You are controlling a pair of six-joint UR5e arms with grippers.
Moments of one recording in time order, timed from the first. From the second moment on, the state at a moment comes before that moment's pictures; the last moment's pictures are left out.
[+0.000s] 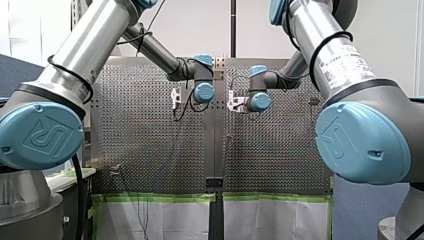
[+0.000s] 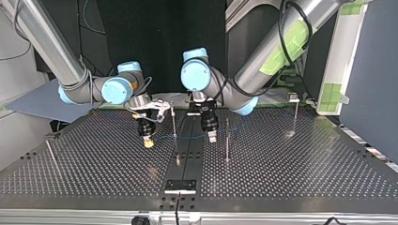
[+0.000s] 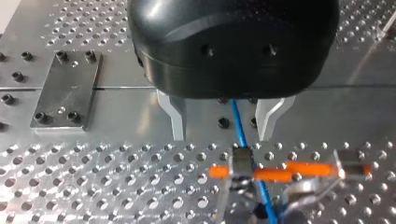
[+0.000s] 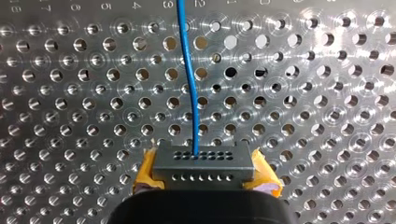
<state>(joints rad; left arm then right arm) -0.57 -2.07 -1.43 -2.74 -2.32 -1.51 2.07 -0.93 1.30 -0.34 1.53 1.60</state>
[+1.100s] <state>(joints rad) -0.58 -2.07 -1.43 -2.77 -2.33 -1.51 2.07 -0.93 1.30 -0.34 1.53 1.60</state>
